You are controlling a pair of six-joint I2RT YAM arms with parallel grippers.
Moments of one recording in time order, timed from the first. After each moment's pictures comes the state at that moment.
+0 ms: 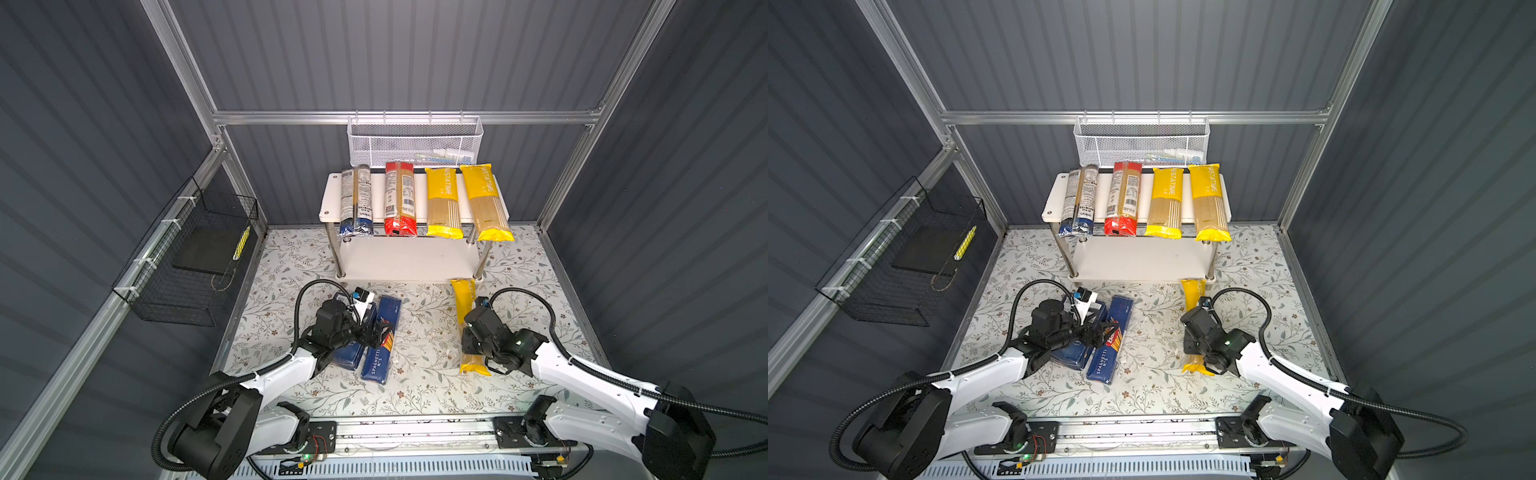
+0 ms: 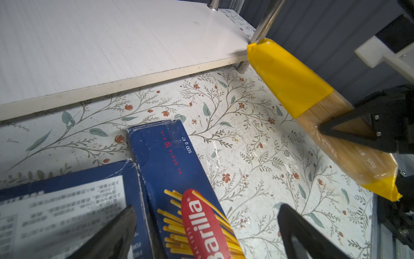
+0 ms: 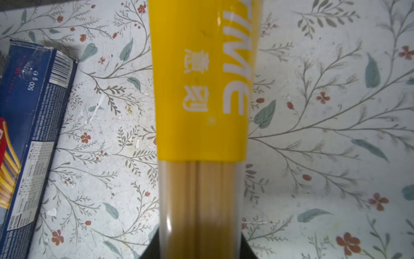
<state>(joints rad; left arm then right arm) -0.50 1.23 0.41 0.32 0.41 -0.13 0.72 1.08 0.62 -0.53 0.28 0.67</state>
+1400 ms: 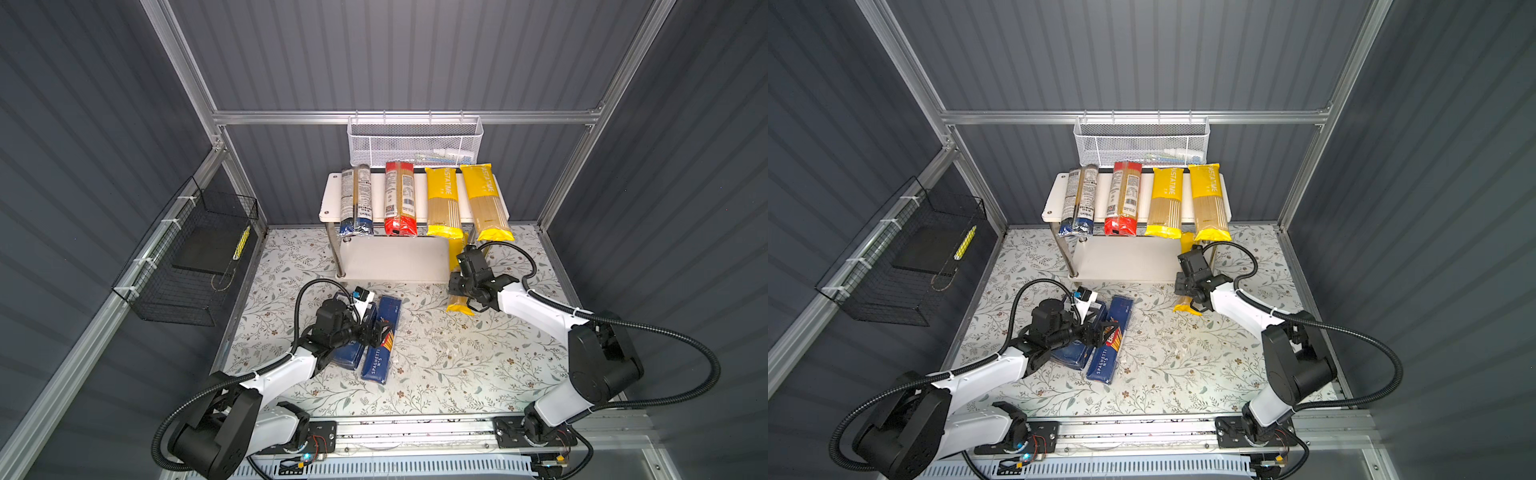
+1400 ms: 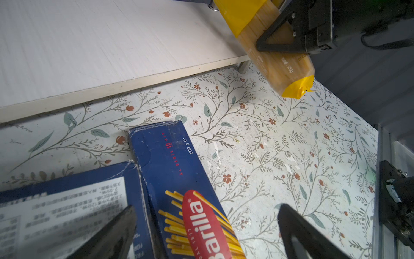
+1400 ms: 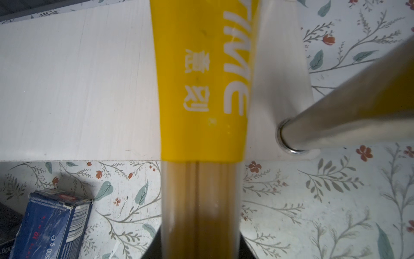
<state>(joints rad) -0.50 1.23 0.42 0.31 0.41 -0.13 0.46 1.60 1.06 -0.31 0.21 0.46</state>
